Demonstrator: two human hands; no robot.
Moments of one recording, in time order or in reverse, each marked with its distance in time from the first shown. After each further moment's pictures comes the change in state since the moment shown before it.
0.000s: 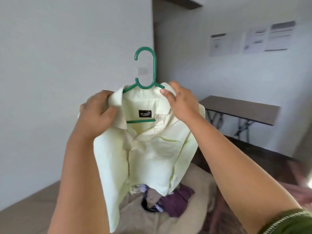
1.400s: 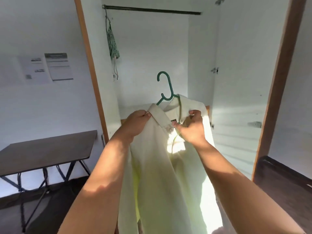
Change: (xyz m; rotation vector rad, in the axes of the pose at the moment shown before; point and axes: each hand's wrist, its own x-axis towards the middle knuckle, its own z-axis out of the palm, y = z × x) left_hand 0.025 0.712 0.674 -0.922 -1.051 0.393; right_hand -0.188 0.627 -0.580 -0.341 0.850 0.866
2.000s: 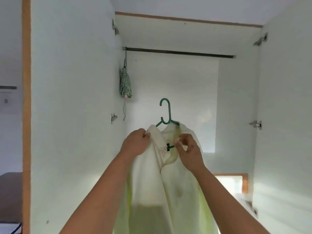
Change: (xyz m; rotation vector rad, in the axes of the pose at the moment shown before) left_hand 0.370 -0.019 0.050 0.618 0.403 0.034; right_hand 0.362 0.070 0.132 0.217 -0.272 -0.375
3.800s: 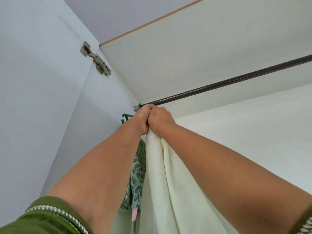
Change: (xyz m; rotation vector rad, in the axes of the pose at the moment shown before) left_hand 0.753 -0.093 -0.052 -0.847 0.206 0.082; right_hand 0.706 -0.041 0.346 -0.006 0.039 -0.471
